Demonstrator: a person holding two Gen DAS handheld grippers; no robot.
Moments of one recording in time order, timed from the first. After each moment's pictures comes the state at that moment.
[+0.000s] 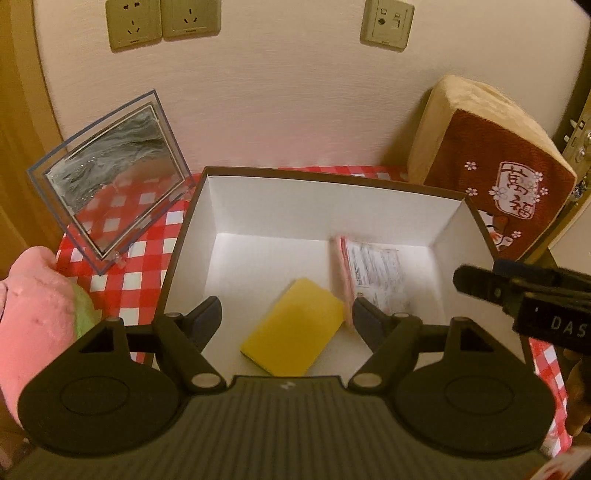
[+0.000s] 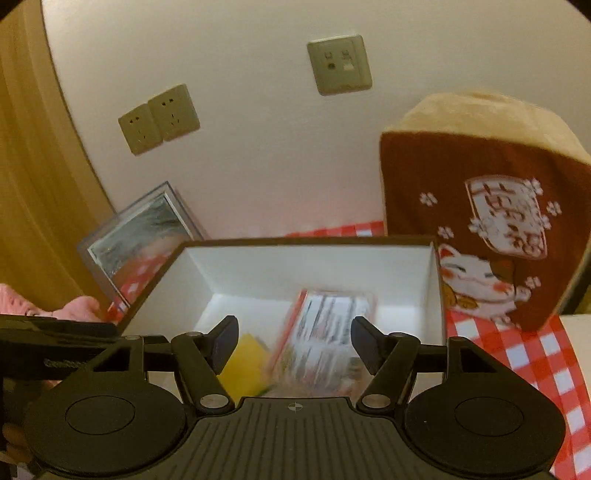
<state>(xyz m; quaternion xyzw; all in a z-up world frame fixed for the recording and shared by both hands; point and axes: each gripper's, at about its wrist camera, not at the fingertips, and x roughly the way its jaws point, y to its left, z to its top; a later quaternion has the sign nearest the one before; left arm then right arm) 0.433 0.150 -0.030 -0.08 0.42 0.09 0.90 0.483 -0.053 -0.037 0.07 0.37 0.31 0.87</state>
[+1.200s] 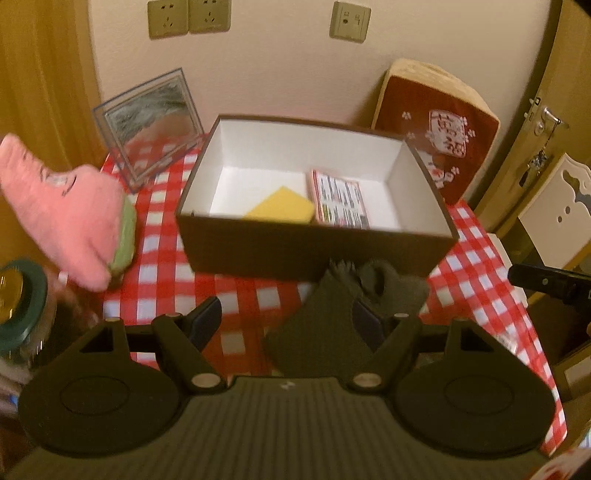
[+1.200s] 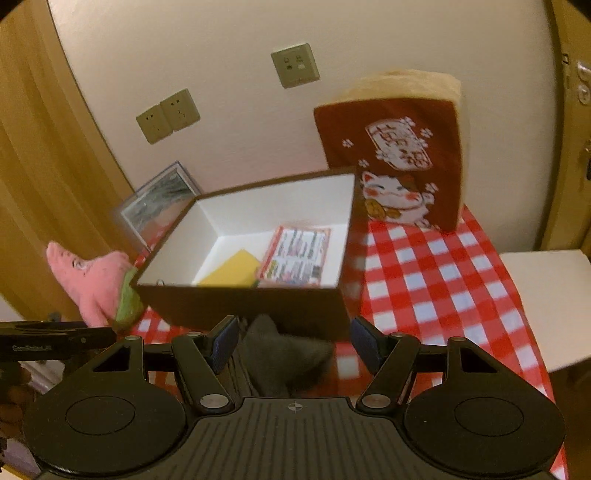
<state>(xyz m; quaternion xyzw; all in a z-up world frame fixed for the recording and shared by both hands) 0.257 0.092 -0.011 -0.08 0.42 0.09 0.90 0.339 -0.181 -0.013 0.09 0.40 0.29 0.87</state>
